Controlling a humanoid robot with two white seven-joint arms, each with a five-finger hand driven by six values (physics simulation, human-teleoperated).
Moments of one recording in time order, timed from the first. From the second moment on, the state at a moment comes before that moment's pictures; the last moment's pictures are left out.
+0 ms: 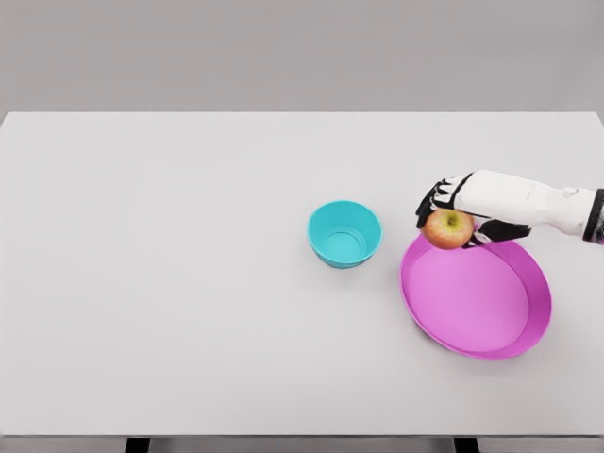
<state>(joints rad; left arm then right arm) 0.04 0.00 -0.25 -0.19 0.21 0.09 -0.11 -0.44 -0.86 0.43 -1.57 0.16 -0.61 0.61</state>
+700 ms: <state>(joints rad) 0.04 0.00 -0.25 -0.19 0.21 0.09 -0.11 -0.60 -0.68 0.52 -1.45 0.22 -0.61 0.61</state>
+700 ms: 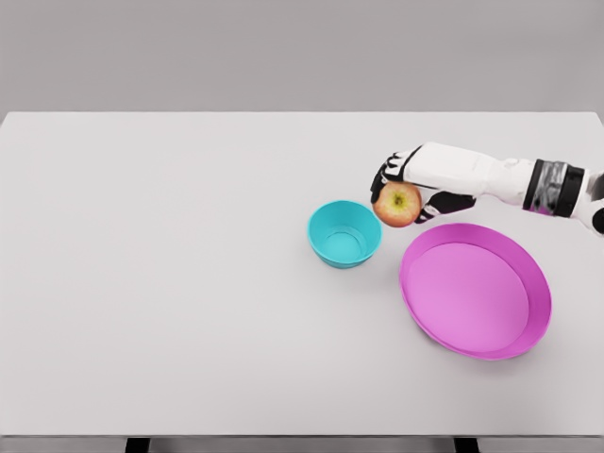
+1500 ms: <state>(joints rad) 0.04 0.00 -0.25 -0.19 0.21 0.09 -0.11 -0.71 -0.56 0.64 -1.36 0.25 -0.61 0.61</state>
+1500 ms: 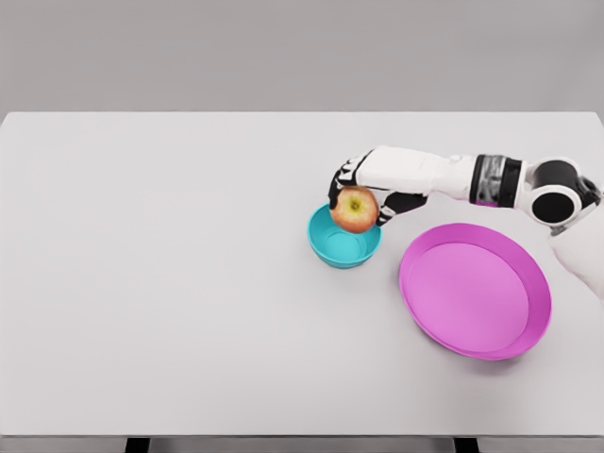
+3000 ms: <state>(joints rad) 0.04 0.00 -0.25 -0.19 0.21 0.09 -0.11 -0.41 -0.73 0.26 -1.40 0.25 -0.61 0.61</state>
